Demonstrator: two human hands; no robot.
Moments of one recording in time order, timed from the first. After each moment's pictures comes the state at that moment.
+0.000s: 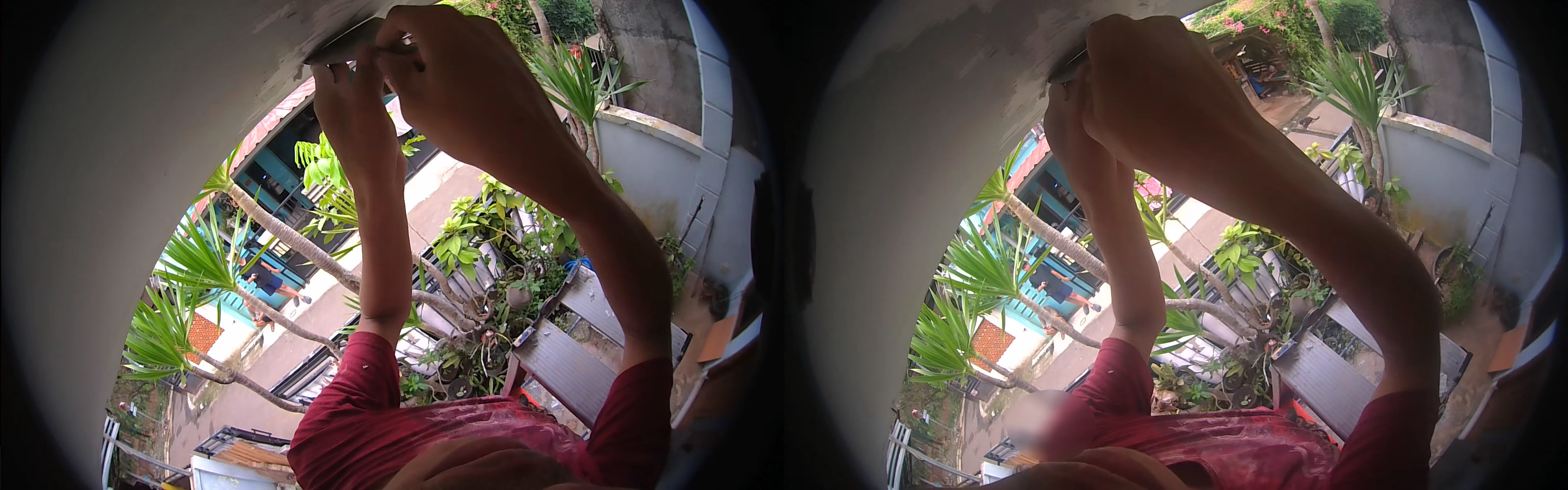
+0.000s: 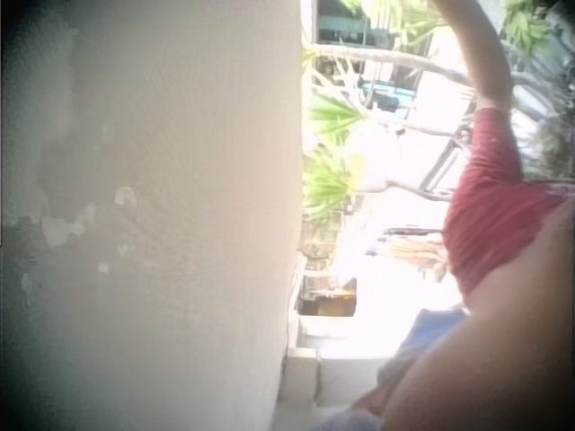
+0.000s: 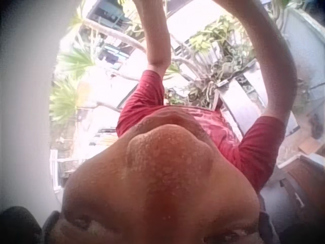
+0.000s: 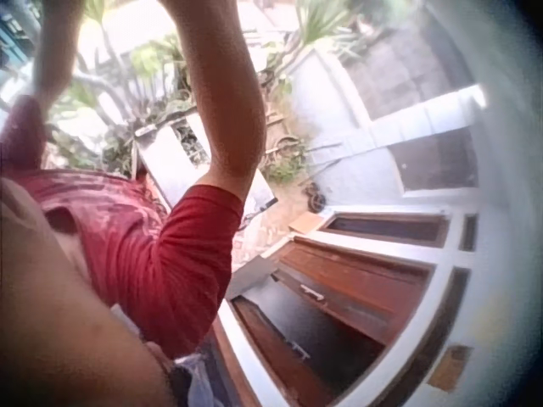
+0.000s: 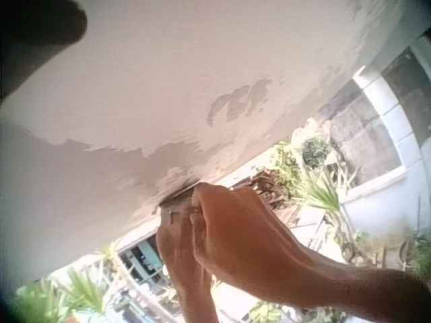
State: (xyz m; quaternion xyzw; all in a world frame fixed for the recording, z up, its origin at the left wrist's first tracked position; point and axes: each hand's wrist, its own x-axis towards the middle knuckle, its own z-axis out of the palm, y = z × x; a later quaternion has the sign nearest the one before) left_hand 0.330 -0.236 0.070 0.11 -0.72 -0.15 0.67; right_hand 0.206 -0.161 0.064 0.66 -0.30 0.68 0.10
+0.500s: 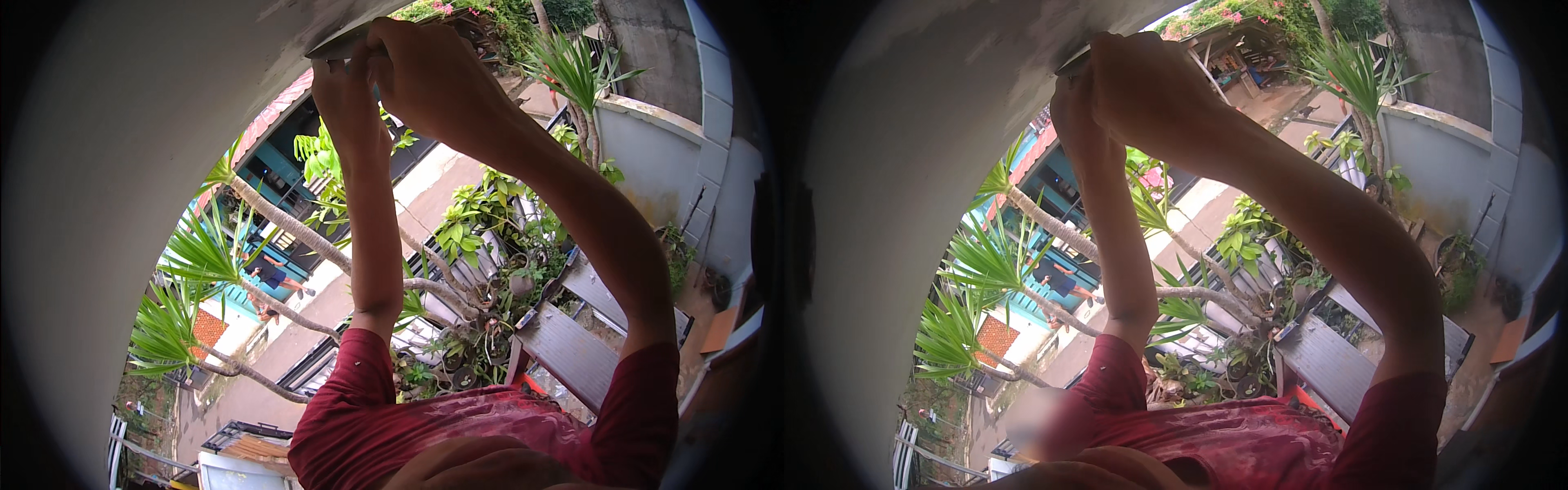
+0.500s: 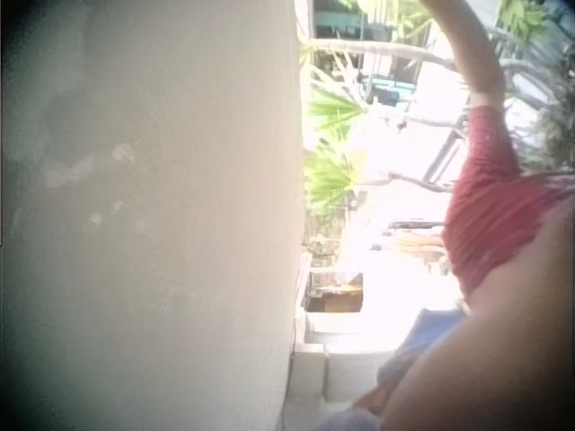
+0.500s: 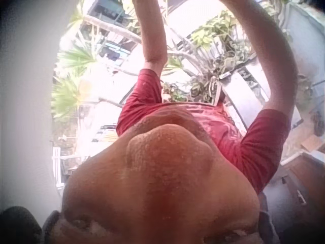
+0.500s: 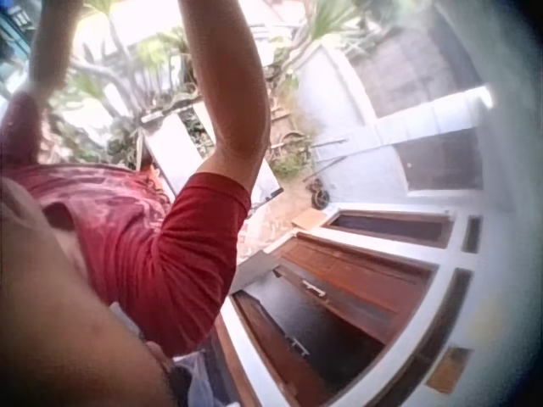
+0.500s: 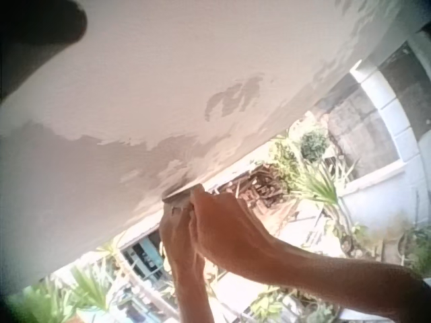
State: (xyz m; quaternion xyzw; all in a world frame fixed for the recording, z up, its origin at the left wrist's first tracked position) left_hand 0.336 -0.247 0.077 0.12 -0.74 -0.16 0.64; right_hand 0.219 -0.187 0.062 0.64 -0.33 0.68 0.14
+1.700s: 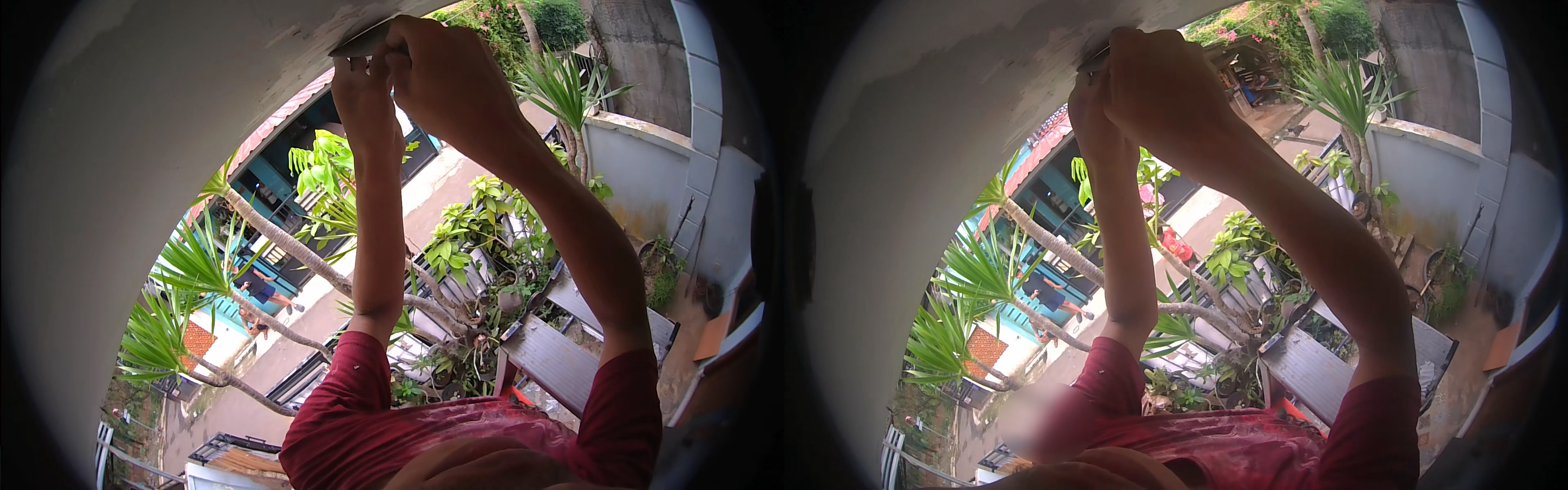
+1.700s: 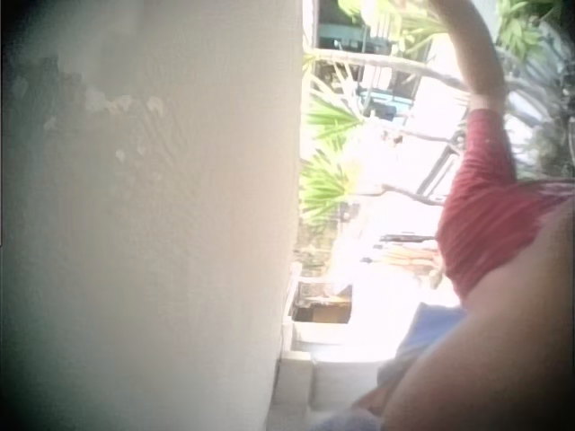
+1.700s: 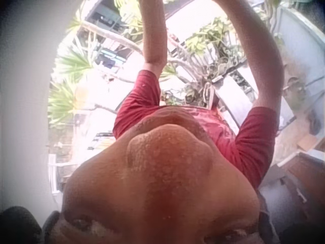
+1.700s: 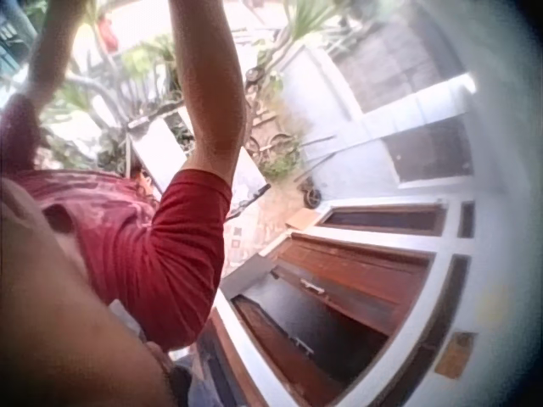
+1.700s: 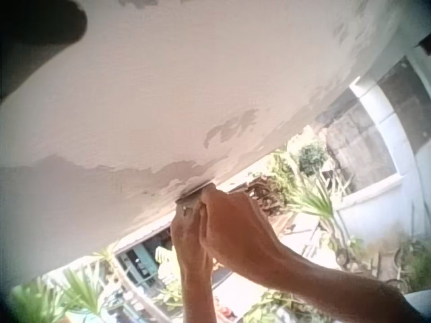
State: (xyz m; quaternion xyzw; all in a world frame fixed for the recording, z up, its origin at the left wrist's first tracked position) left_hand 0.313 -0.268 0.076 0.06 -0.78 -0.05 0.63; right_hand 0.199 -0.182 0.065 0.60 -0.37 0.68 0.19
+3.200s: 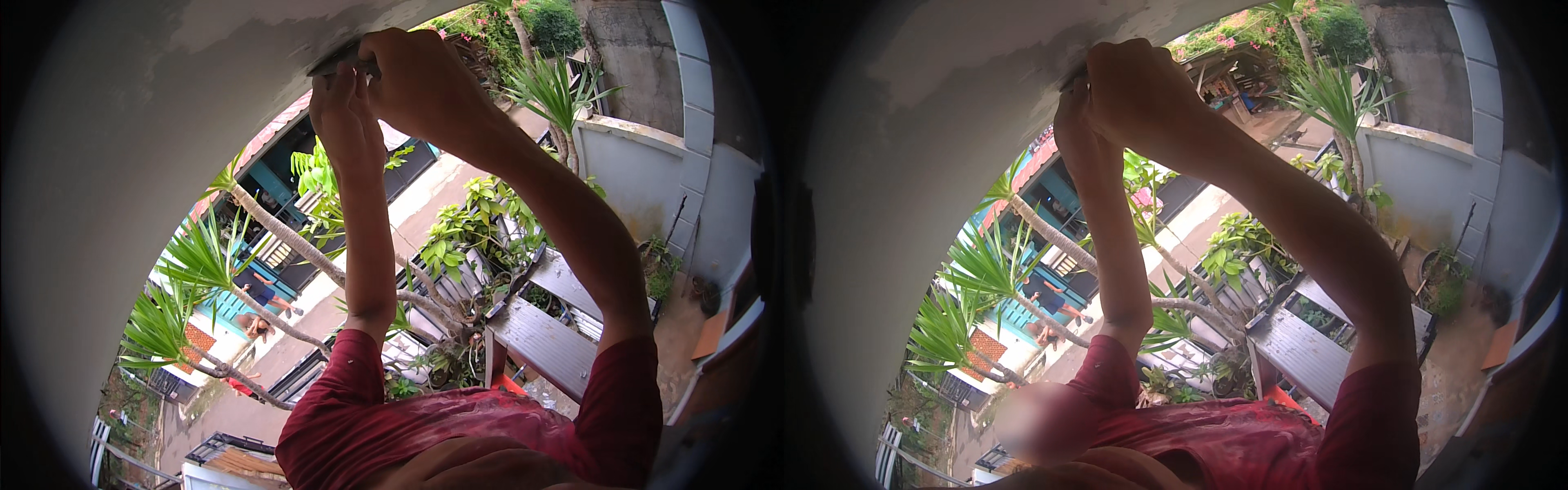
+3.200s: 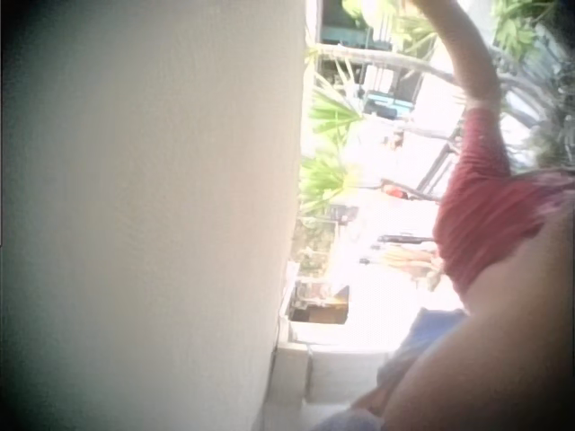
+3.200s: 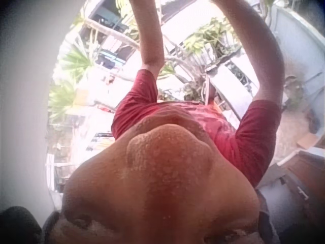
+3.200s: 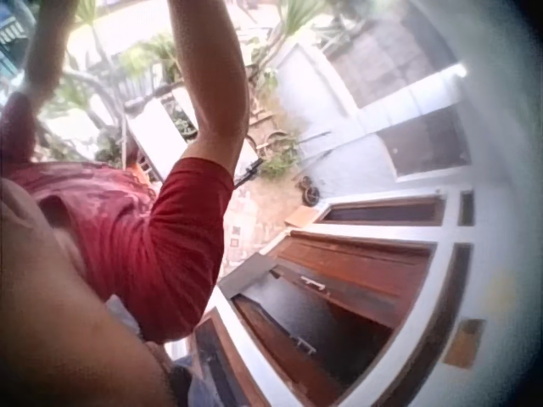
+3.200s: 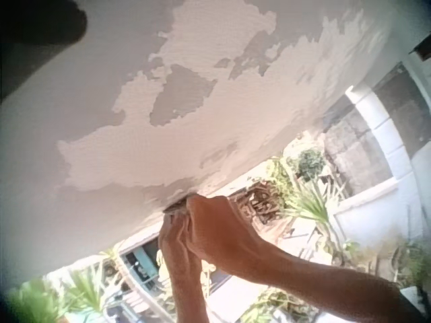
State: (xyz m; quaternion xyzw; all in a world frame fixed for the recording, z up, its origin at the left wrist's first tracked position) left_hand 0.331 -0.219 0.079 0.00 -0.71 -0.28 0.65; right_hand 0.201 -0.128 0.081 0.64 -0.36 0.66 0.15
